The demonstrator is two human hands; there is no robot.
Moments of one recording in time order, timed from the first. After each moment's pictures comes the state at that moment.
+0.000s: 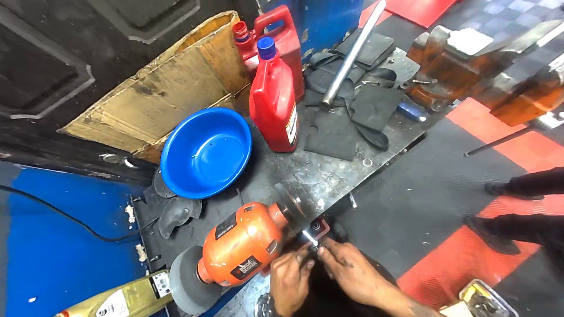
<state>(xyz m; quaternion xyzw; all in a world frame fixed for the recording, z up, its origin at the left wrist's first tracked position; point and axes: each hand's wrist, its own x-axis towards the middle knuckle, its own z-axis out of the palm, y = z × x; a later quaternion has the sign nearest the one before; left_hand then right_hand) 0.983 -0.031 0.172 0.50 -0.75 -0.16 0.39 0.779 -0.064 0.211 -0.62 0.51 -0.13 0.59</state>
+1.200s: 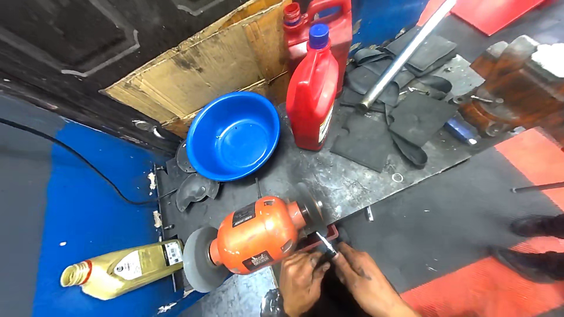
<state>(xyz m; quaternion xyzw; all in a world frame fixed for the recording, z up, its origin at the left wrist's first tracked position) 0.972 -0.033 0.175 0.54 -0.73 -0.15 0.40 0.780 -0.075 0.198 -0.63 0.49 -0.19 0.57</state>
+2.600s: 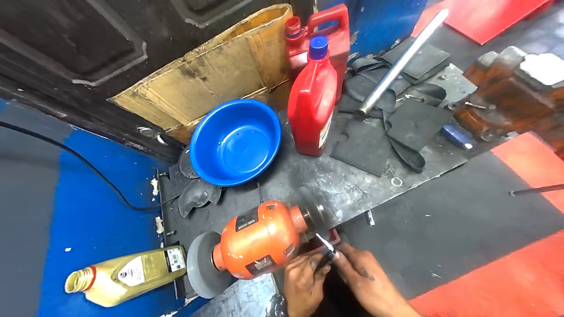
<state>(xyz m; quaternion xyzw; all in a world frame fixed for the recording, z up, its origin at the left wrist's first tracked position) 0.966 -0.035 0.176 0.54 -0.69 -0.15 0.45 0.782 -0.082 0.201 -0.65 0.48 -0.21 0.55</state>
